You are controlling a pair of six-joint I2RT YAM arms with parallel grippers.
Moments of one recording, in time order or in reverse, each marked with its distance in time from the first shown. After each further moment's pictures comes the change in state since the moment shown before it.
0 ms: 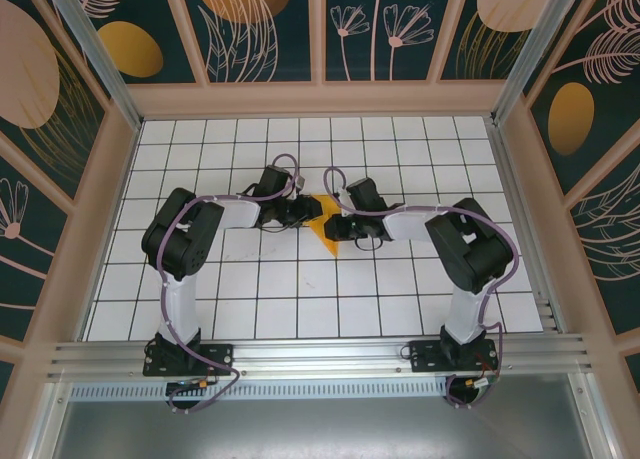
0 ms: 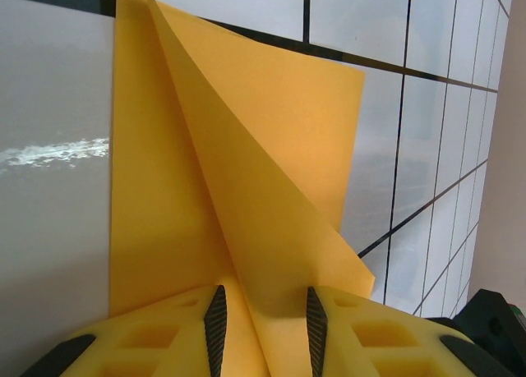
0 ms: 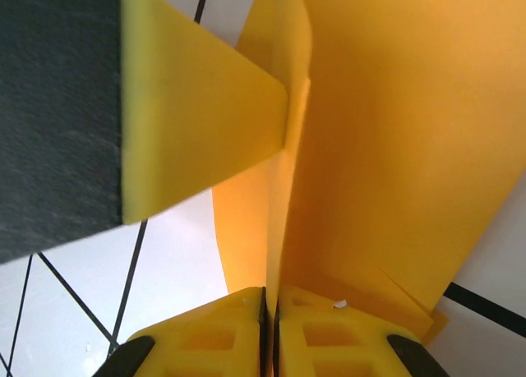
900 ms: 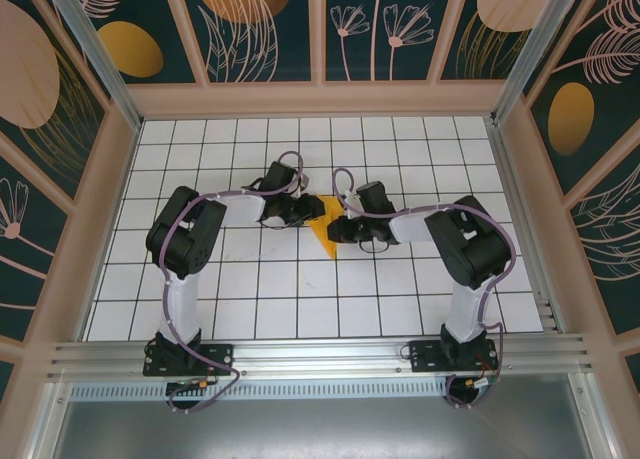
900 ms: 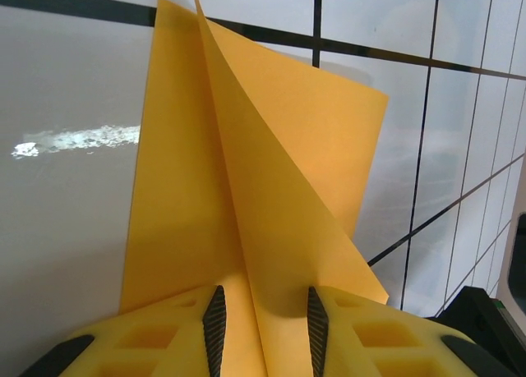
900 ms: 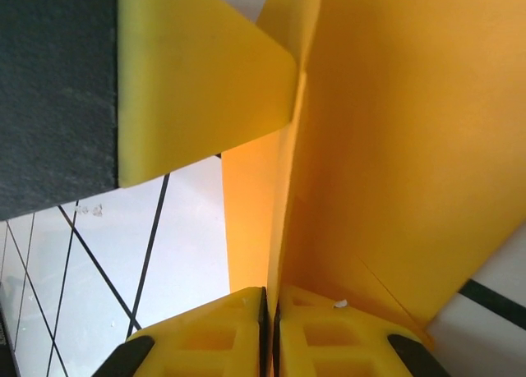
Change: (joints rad) left arm -0.020 0.030 0.099 -0.157 -0.042 0.051; right arm -0.059 0.023 -0.074 0.142 -0.151 0.027
